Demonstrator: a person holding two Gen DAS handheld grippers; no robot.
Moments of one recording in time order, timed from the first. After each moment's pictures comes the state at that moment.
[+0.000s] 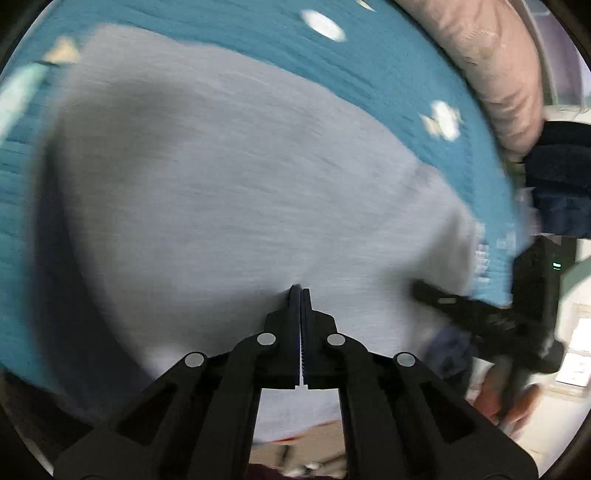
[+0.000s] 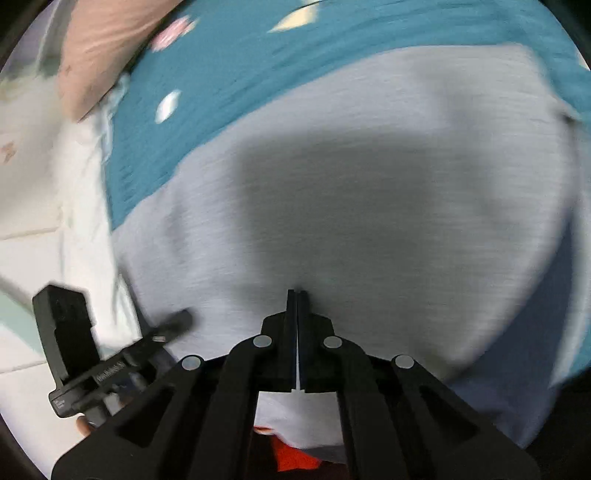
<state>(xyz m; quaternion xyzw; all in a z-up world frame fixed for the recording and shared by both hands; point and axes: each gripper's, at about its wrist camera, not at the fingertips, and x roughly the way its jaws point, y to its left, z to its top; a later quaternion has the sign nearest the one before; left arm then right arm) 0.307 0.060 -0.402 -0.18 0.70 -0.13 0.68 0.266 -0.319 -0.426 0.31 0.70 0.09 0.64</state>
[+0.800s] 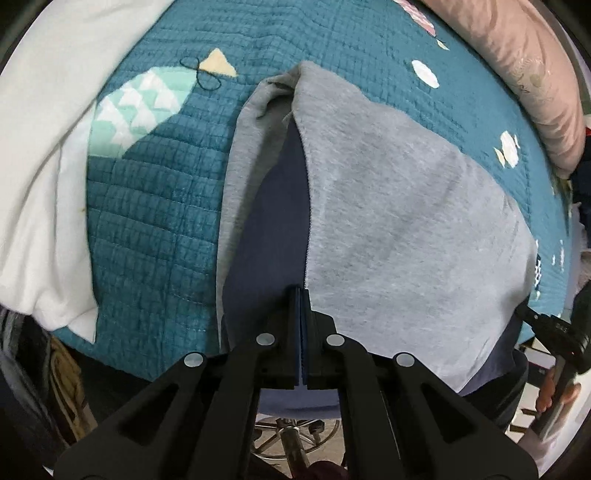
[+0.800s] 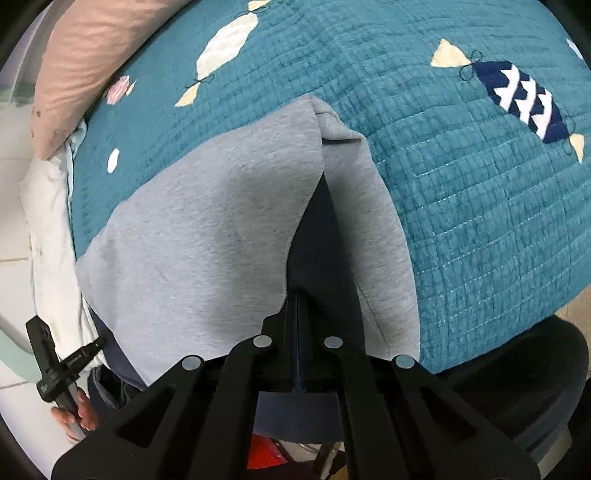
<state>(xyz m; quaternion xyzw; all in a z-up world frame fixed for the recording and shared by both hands) 0.292 0.121 -0.382 -0.12 0.70 -0.02 0.70 0.247 -0.387 -0.401 0.29 0.69 0.01 0.67</state>
